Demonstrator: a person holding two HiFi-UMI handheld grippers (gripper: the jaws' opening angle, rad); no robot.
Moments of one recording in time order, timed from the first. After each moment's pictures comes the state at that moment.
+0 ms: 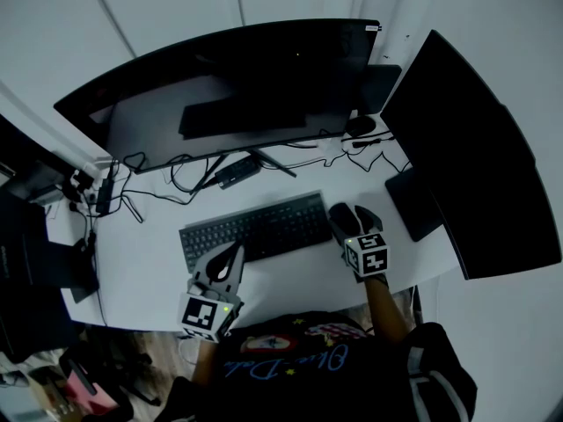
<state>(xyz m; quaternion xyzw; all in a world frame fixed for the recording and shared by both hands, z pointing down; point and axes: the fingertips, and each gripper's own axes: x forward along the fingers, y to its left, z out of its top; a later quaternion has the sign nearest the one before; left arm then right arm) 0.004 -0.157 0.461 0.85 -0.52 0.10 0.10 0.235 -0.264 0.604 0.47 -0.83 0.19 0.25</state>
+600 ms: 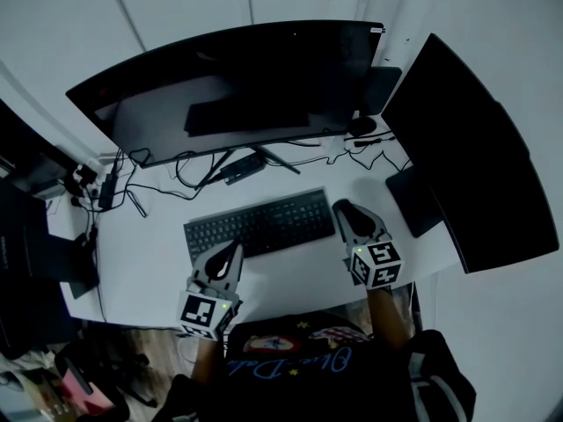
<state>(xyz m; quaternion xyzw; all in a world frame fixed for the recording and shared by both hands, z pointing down) -0.013 -0.138 0.461 0.84 -0.52 0.09 0.10 0.211 -0.240 0.512 0.48 -0.86 0.13 0.13</state>
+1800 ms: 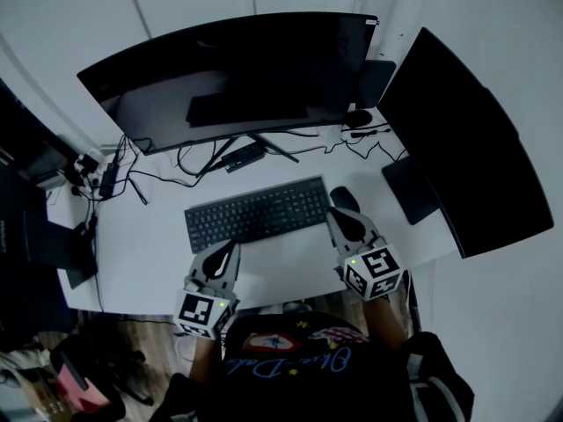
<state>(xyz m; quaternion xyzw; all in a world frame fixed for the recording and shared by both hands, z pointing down) -0.018 -0.095 0.462 0.84 -0.52 0.08 0.10 0.168 -0.176 0.458 0.42 -0.90 0.10 0.09</state>
